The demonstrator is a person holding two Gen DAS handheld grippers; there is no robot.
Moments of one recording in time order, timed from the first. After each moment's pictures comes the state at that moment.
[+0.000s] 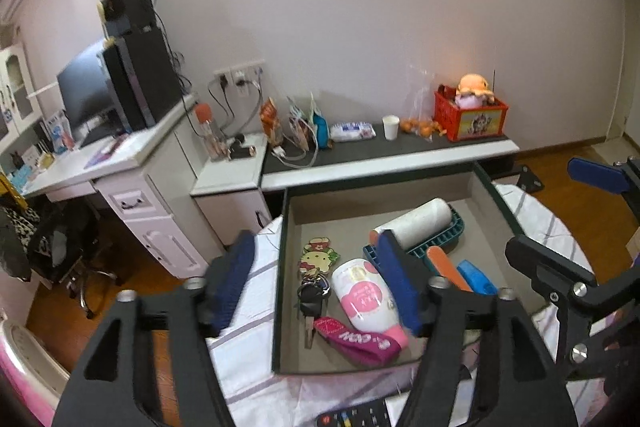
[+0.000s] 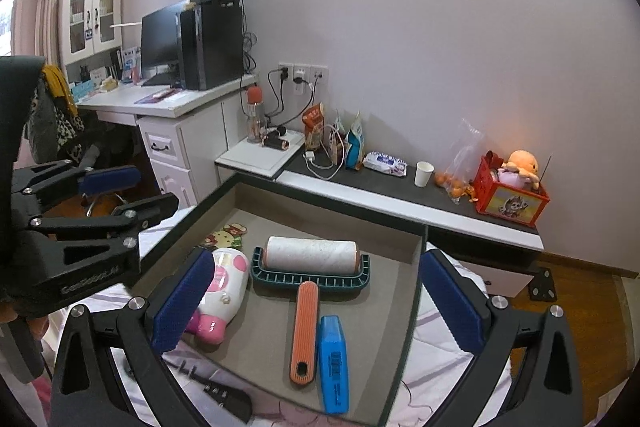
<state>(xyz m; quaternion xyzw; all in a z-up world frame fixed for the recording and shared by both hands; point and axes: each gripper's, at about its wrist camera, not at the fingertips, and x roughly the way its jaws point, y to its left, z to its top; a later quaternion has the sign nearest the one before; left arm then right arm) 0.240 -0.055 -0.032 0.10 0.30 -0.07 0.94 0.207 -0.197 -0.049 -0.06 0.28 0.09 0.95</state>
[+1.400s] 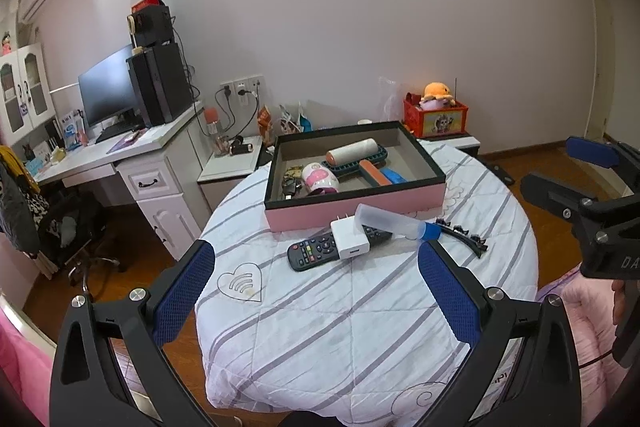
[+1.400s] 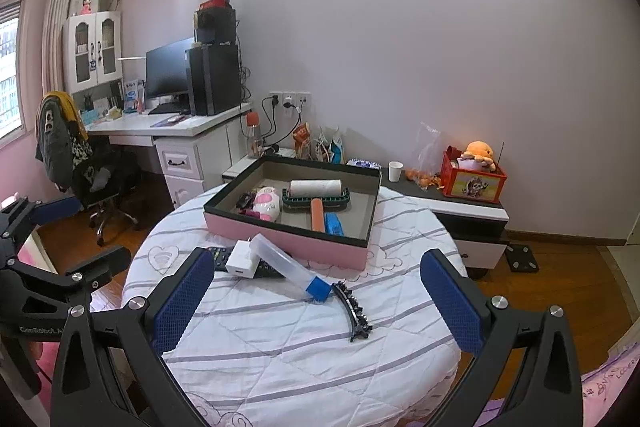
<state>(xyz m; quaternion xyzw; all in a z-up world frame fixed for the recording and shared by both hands) -0.002 -0.035 -0.037 0.09 0.27 -0.09 0.95 -0.017 -0.209 -0.045 -0.02 0.24 0.06 0.97</state>
